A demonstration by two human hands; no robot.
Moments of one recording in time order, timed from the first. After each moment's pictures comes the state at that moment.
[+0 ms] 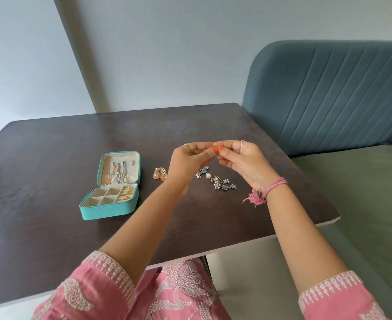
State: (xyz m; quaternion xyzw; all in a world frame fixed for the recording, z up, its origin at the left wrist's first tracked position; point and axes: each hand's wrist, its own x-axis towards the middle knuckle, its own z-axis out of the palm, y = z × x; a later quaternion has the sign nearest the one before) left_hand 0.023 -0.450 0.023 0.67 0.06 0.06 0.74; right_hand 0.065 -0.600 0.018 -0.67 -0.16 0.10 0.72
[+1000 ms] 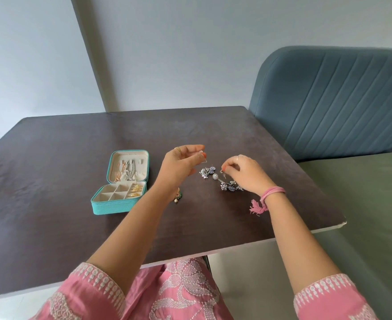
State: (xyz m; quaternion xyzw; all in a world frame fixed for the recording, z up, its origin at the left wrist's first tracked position) left_hand 0.004 -0.418 0.022 0.69 0.08 0.07 0.72; right_hand 0.070 -0.595 -0.001 -0.94 -0.18 0.00 0.28
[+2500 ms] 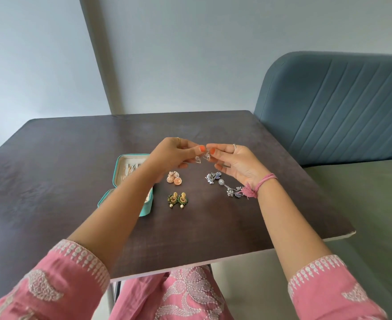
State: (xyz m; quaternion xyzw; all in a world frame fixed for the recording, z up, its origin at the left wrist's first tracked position) left_hand 0.020 -0.374 0.056 0.81 0.04 0.00 0.59; right_hand 0.073 -0.556 0.030 -0.67 -0.13 0.20 0.71
